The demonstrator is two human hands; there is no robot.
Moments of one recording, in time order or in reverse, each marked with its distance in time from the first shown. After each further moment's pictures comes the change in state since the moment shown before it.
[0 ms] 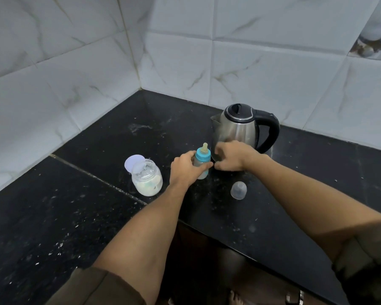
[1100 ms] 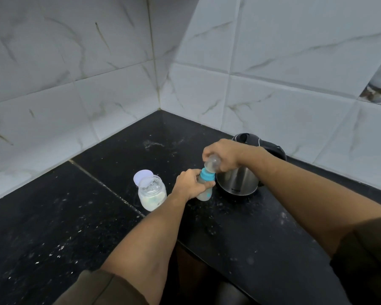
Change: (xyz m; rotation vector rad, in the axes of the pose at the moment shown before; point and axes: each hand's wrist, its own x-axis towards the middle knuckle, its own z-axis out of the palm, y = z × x) left_hand 0.011 0.013 -0.017 0.031 -0.102 -0.064; right_hand 0.025 -0.032 -0.081 -0.109 -0.022 -0.351
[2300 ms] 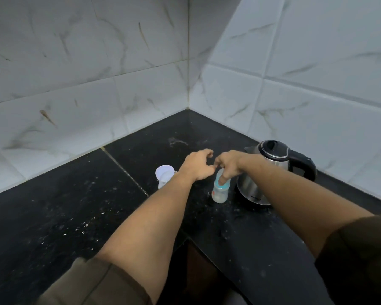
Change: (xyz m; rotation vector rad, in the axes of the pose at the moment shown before) left_hand 0.002 0.020 -0.070 0.184 0.092 0.008; right_hand 0.054 -0.022 0.020 -0.052 -0.224 0.121
